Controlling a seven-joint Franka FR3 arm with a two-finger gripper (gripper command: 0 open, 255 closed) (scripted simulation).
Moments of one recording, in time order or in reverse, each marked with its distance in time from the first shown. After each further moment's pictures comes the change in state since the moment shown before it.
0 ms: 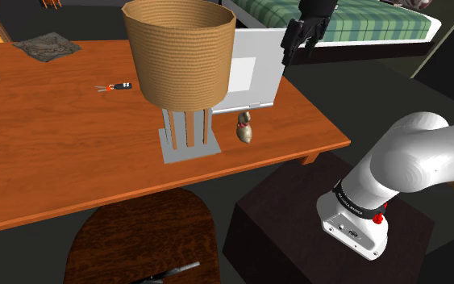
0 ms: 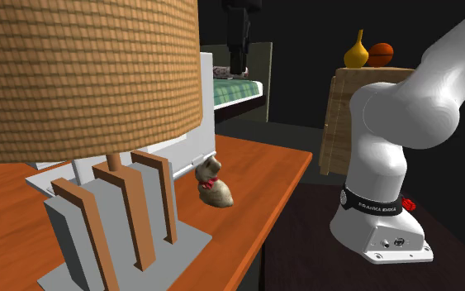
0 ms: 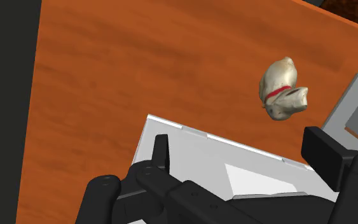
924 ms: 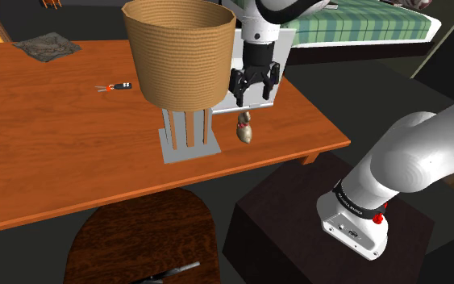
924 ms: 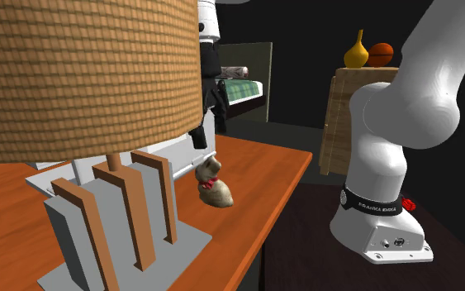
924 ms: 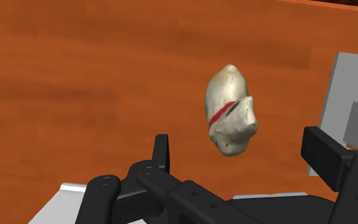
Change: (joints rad) arm 0.008 0.353 0.180 0.004 0.144 0.166 0.342
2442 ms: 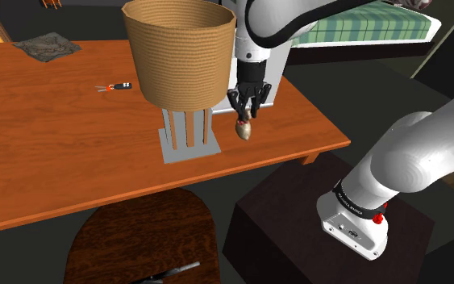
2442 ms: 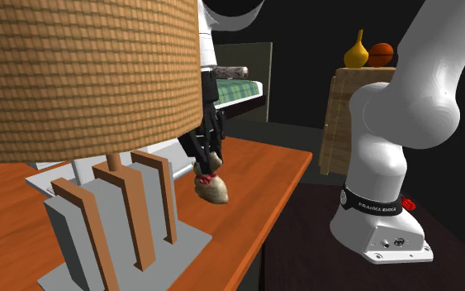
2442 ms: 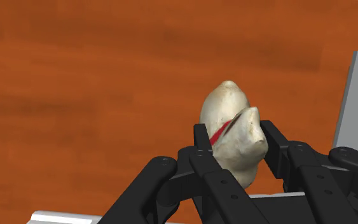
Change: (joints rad) arm 0.004 0.066 0.024 -0.050 0.016 0.099 0.031
